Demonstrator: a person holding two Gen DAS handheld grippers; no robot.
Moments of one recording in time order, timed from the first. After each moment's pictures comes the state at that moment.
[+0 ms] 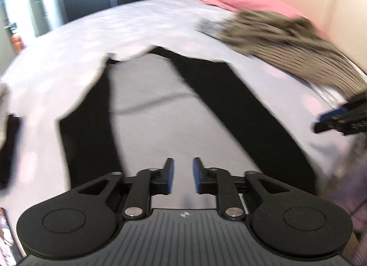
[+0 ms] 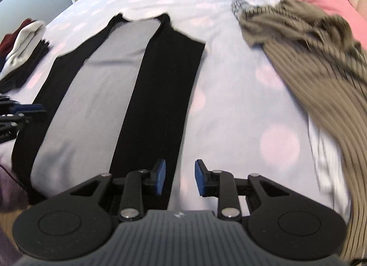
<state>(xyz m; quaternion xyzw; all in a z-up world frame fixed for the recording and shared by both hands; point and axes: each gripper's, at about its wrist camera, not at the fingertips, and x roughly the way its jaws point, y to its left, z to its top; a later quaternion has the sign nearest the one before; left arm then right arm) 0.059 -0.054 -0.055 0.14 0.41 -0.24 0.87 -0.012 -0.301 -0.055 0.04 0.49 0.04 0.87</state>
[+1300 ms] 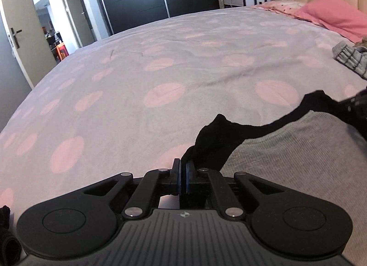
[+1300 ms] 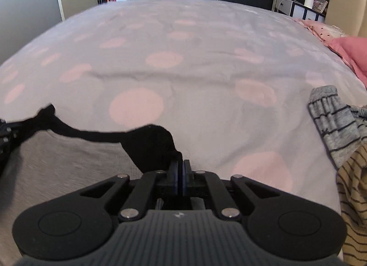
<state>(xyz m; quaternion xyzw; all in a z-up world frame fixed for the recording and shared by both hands) 0.388 -0.026 -0.143 0.16 0.35 -0.13 0.91 0.386 -0.251 -0.131 -0.03 0.41 0.03 0.91</state>
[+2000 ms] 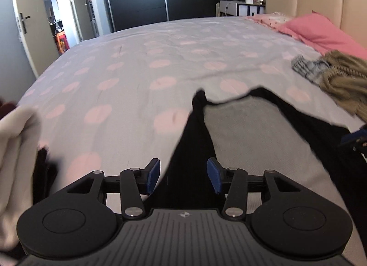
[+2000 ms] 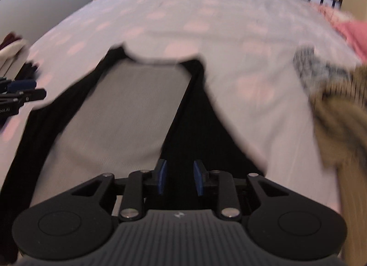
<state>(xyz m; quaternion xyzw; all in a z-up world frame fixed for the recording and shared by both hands) 0.225 0.021 -0.065 0.12 0.37 -0.14 0.91 0.207 -0.259 -0.081 0.00 0.48 0.11 0.87</state>
